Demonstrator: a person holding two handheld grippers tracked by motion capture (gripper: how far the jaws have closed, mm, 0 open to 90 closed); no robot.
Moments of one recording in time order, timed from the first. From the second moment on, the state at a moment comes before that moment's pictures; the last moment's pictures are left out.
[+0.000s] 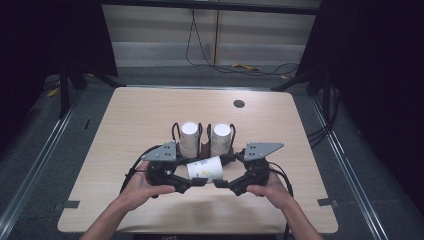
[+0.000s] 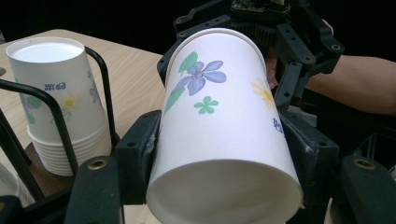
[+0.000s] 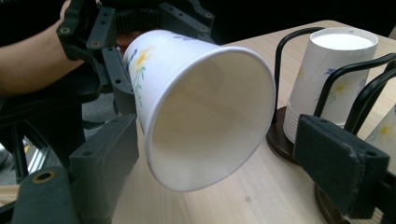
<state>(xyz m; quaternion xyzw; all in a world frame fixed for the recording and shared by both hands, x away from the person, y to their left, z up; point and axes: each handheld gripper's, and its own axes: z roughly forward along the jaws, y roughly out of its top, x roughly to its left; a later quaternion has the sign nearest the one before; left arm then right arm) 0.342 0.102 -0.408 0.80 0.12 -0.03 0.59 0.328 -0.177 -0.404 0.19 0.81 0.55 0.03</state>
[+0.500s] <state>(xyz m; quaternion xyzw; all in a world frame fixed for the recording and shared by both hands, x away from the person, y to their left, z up) 0.340 0.101 -0.406 0.79 0.11 -0.05 0.60 0.331 -0.185 -0.405 0.19 0.77 0.61 -0.02</state>
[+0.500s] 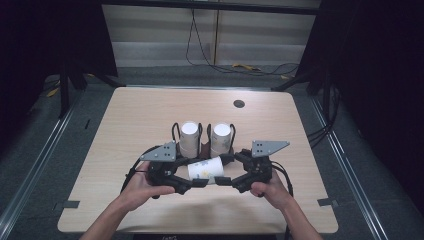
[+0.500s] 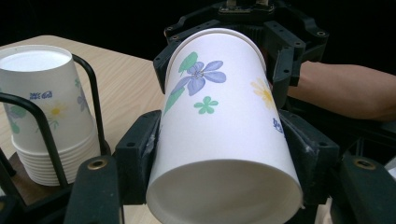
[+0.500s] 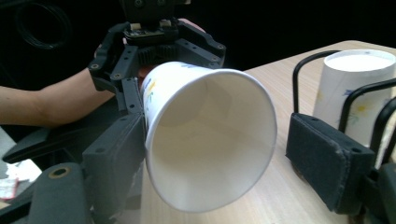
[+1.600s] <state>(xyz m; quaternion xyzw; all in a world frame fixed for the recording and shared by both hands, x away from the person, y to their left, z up) 0.342 0.103 -0.409 0.78 0.10 -0.07 0.61 0.332 -0.185 -0.406 0.17 0.77 0.62 -0.03</state>
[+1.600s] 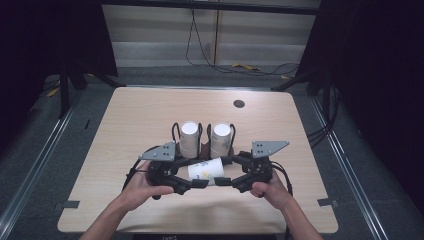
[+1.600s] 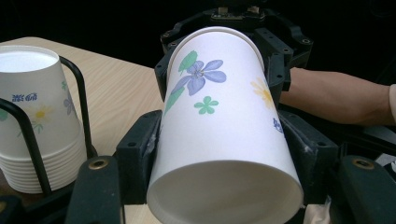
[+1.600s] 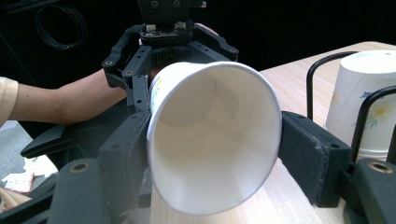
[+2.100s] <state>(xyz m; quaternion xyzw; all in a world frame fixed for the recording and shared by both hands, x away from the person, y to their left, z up) 0.341 0.102 -0.408 0.78 0.09 -0.08 0.61 0.330 -0.180 -0.405 0.16 0.77 0.62 -0.04</state>
